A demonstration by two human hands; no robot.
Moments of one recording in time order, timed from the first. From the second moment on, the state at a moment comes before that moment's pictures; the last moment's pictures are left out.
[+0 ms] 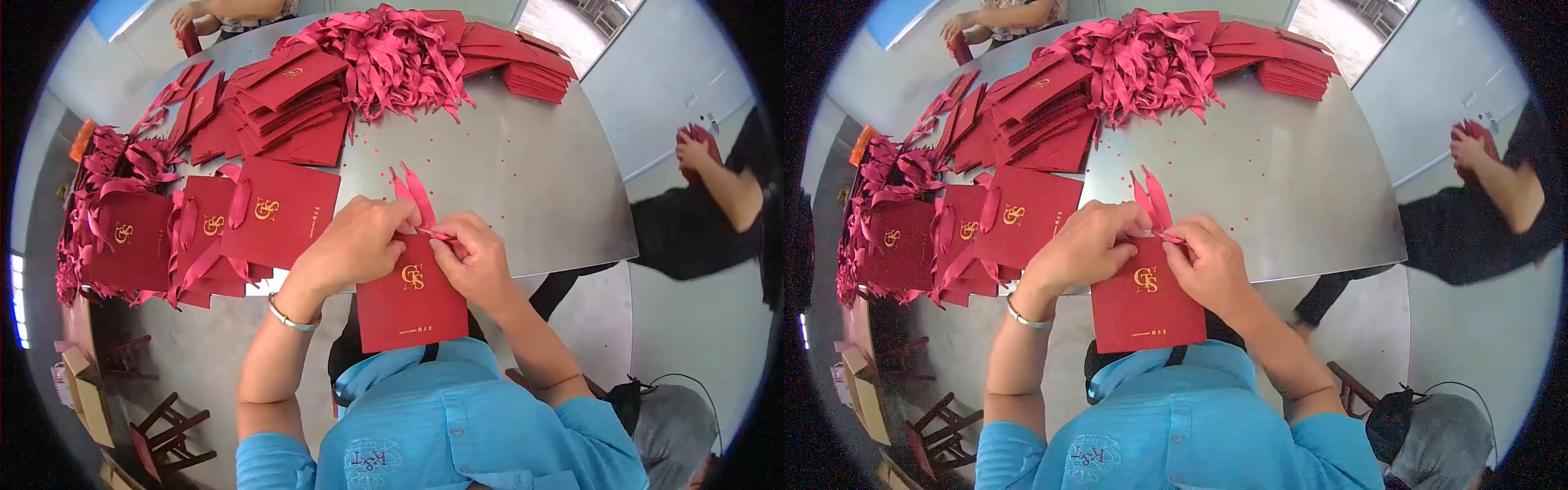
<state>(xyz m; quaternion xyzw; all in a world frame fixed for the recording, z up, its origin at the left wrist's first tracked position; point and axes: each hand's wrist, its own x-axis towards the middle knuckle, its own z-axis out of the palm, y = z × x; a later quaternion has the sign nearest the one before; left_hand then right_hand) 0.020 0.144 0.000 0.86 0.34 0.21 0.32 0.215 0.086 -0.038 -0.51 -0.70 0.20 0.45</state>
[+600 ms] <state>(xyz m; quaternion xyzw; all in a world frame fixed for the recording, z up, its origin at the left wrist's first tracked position) 0.036 0.113 0.020 0.87 0.40 0.16 0.24 0.230 0.080 -0.008 -0.50 -0.78 0.17 0.34</state>
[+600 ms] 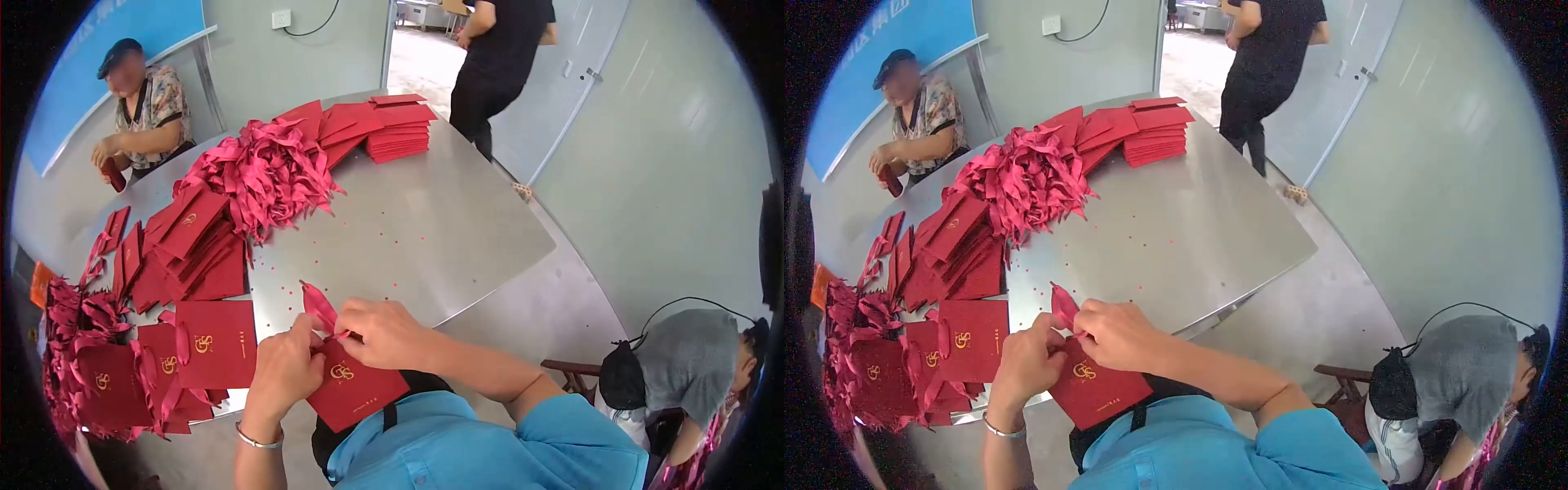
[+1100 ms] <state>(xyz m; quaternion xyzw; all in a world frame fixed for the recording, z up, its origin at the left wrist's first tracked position) 0.034 0.098 0.011 0.84 0.42 0.22 0.26 0.227 0.078 -0.001 -0.49 -0.80 0.16 0.30</state>
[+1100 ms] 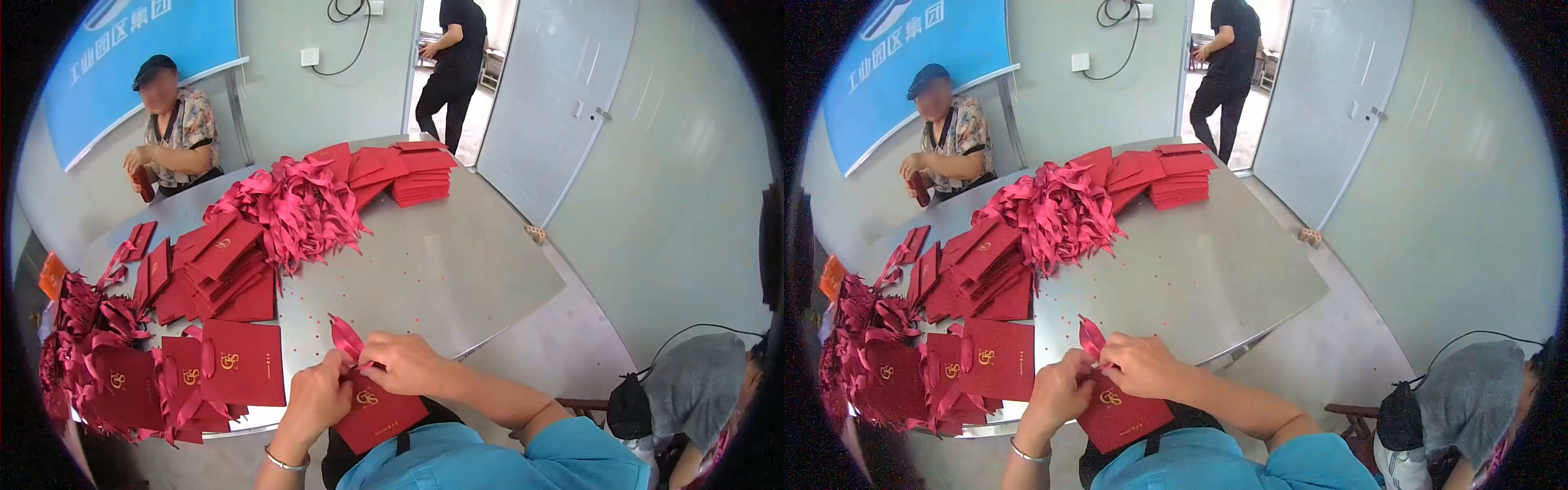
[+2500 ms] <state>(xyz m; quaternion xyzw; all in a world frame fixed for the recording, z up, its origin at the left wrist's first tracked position) -0.034 0.052 -0.048 0.55 0.27 0.34 0.71 0.214 0.048 0.007 -0.55 -0.63 0.51 0.21</state>
